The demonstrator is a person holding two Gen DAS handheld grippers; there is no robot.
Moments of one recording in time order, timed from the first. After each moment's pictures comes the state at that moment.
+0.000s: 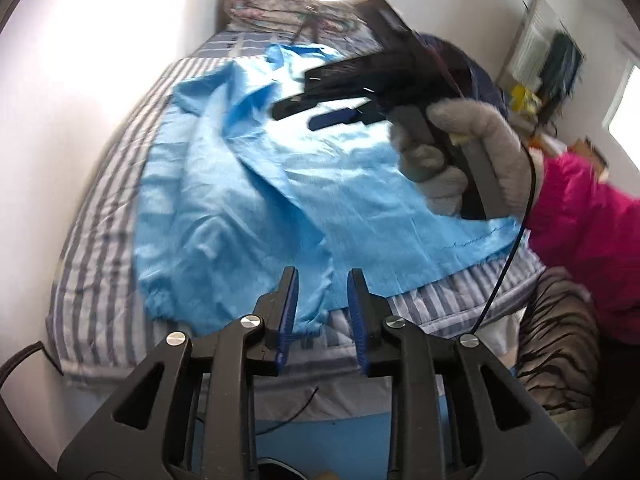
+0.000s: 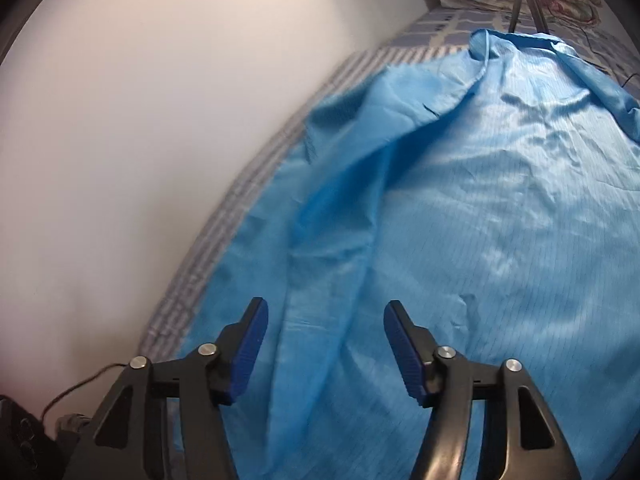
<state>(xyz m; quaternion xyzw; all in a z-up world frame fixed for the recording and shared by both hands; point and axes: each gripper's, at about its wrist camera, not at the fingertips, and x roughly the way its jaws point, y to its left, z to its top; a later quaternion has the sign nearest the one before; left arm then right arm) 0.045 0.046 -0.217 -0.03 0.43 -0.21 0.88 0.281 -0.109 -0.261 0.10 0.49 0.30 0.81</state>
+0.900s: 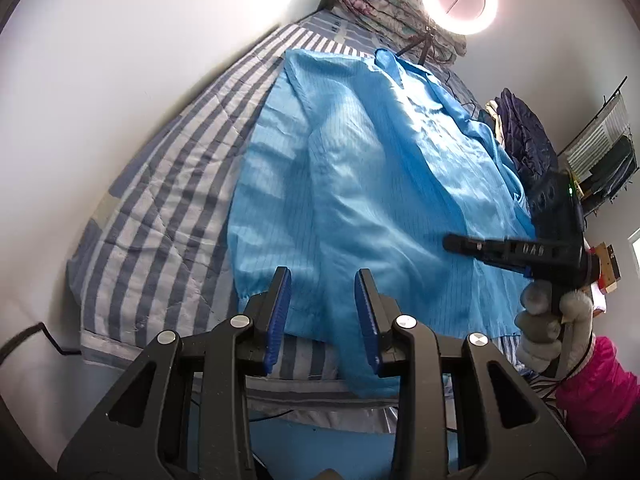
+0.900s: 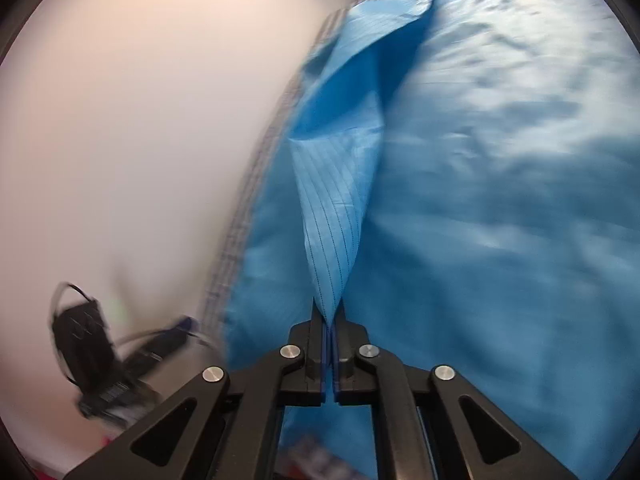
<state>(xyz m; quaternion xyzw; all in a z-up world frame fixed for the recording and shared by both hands) 0.100 0.124 -0.232 -0.16 0.48 -0.11 0.86 0.215 -0.160 -0.316 0.22 0.54 0.31 0.75</state>
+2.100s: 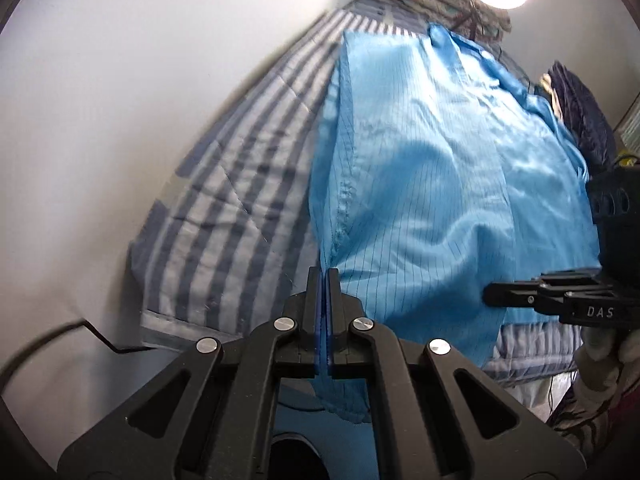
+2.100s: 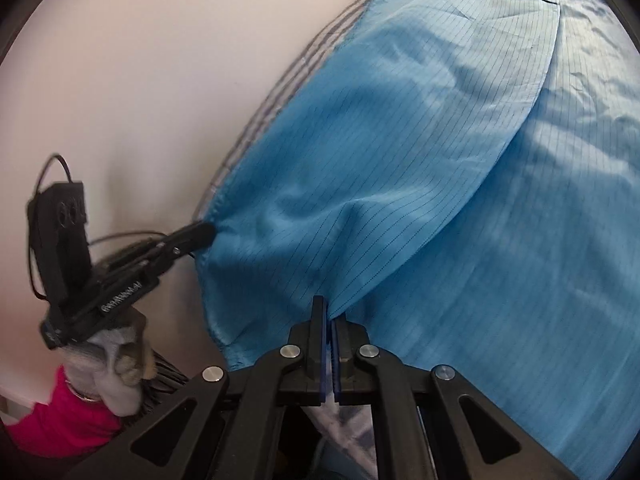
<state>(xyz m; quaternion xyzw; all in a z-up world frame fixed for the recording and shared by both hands) 0.089 0.136 -0.247 -0.08 0.49 0.00 0.87 0.175 -0.040 -0.339 0.11 0.58 0.38 0.71</state>
